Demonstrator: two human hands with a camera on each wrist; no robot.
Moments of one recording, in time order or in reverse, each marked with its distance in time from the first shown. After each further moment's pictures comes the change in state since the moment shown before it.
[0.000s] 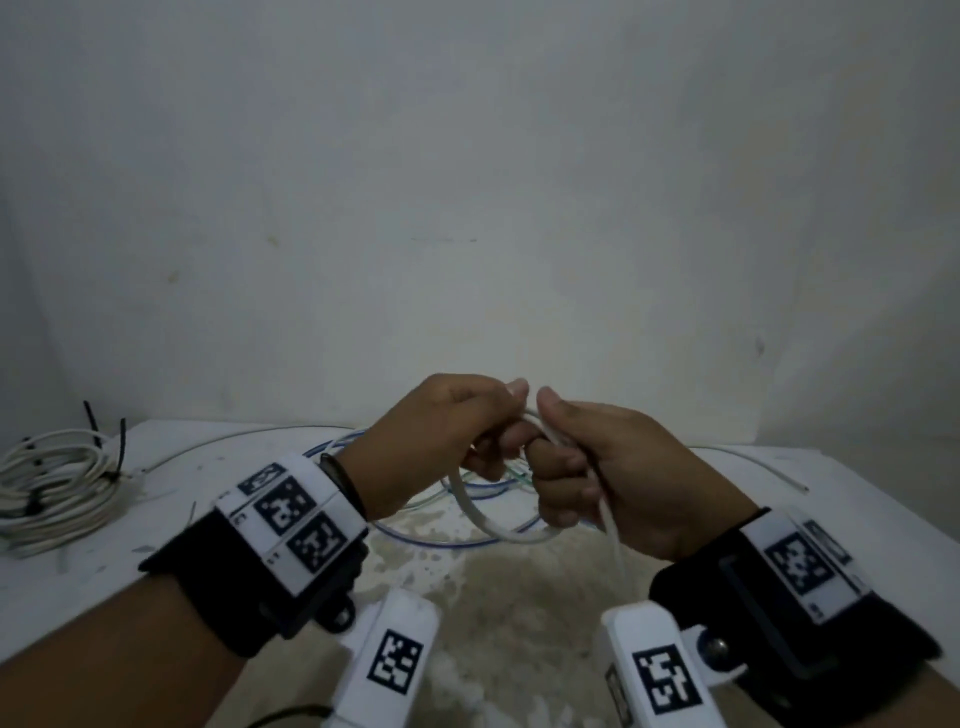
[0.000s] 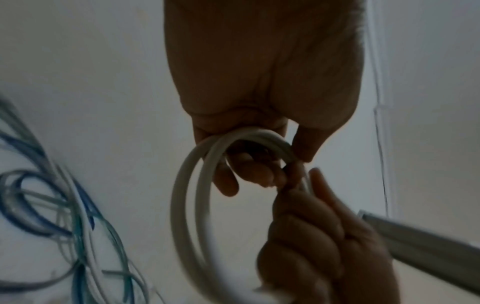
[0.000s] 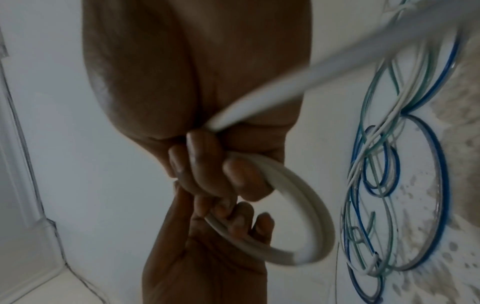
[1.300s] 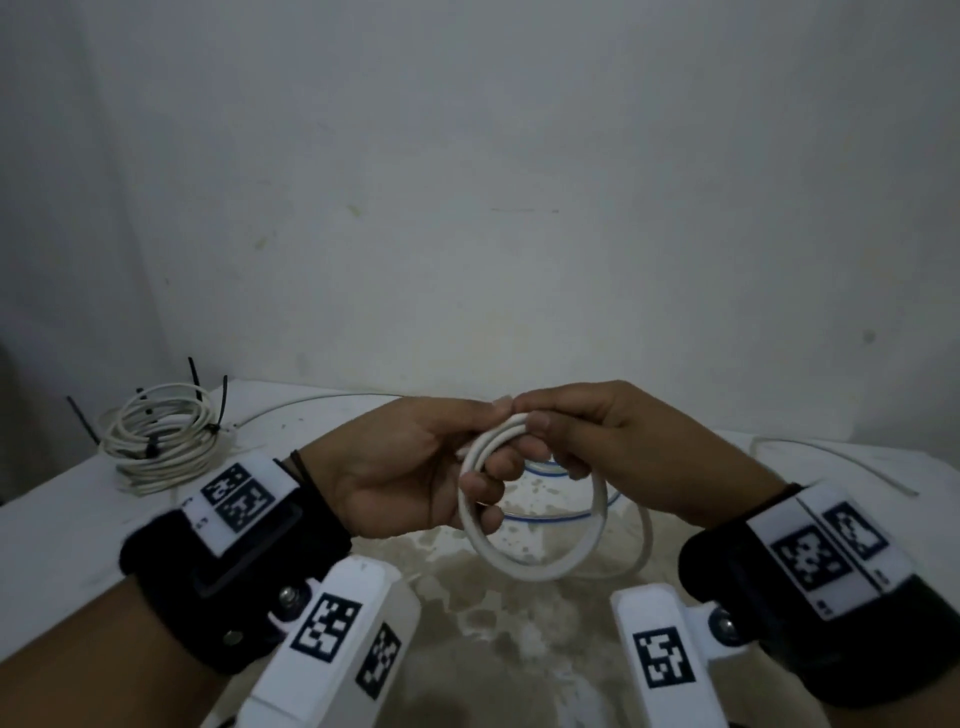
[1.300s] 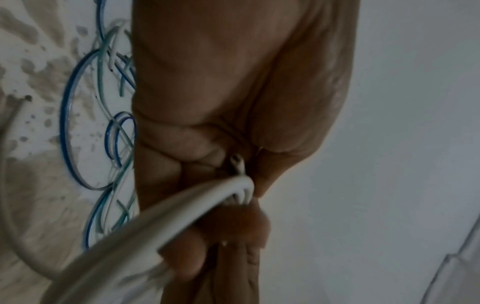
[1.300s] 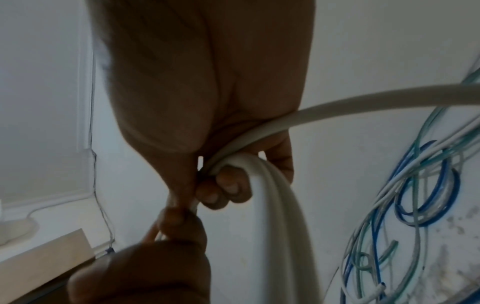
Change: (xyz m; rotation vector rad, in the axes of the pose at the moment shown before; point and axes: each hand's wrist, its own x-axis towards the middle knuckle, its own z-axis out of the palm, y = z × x) left_hand -0.056 -0.018 -0.057 -0.693 -0.222 -0.488; right_hand 0.039 0.019 0.038 -0.839 -0.095 -0.343
